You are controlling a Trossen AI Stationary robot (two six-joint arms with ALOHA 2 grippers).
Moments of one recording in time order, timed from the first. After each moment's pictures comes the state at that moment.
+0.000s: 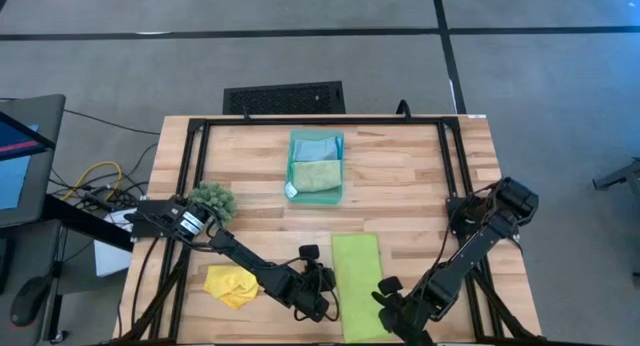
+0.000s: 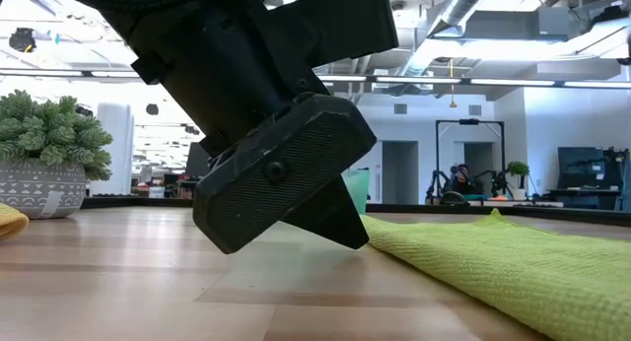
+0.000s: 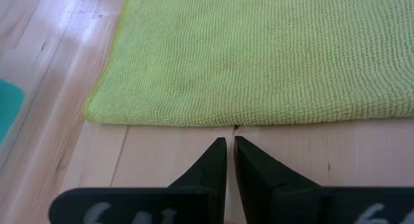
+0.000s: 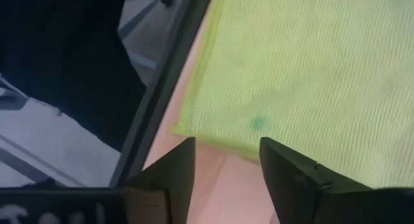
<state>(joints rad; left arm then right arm) -0.55 2.23 1.48 -0.35 -0.69 -0.46 0.87 1.81 1.13 -0.46 -0.01 0.44</state>
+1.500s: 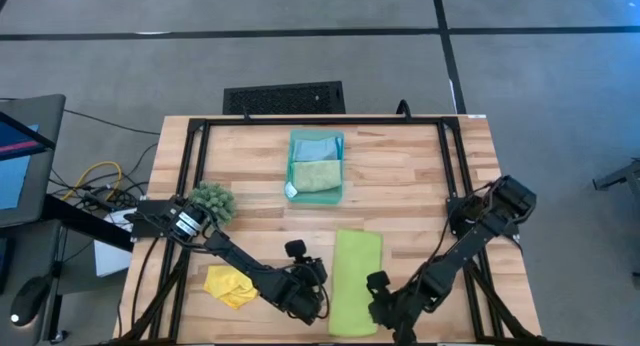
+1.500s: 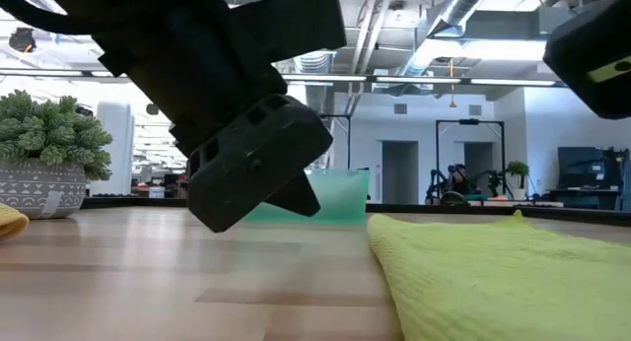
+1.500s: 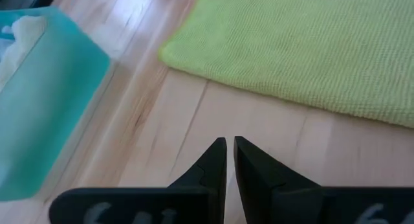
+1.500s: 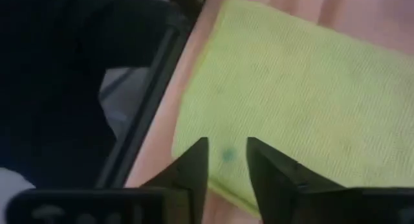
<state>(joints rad) -0.58 2.21 1.48 -0.57 -0.87 -0.69 0.81 1.81 1.04 -0.18 0.13 0.39</state>
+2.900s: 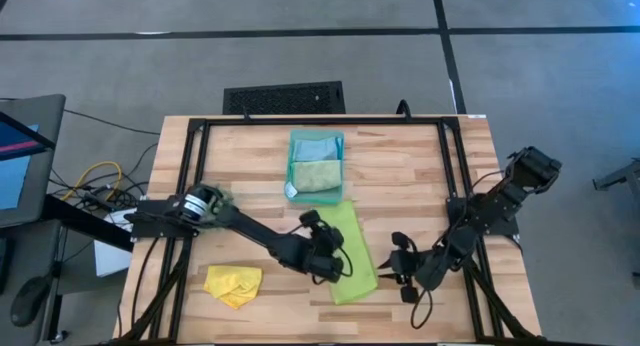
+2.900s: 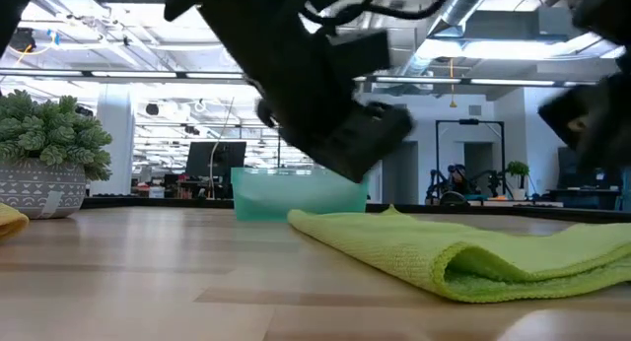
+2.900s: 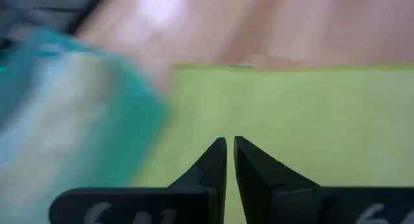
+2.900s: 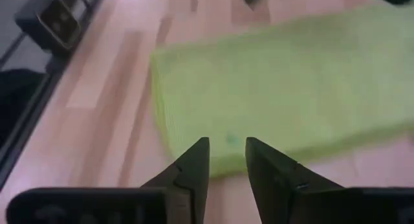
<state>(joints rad) -0.36 2.17 1.48 -0.44 -0.88 -0.54 0.79 1.46 0.50 0.18 0.46 0.53</state>
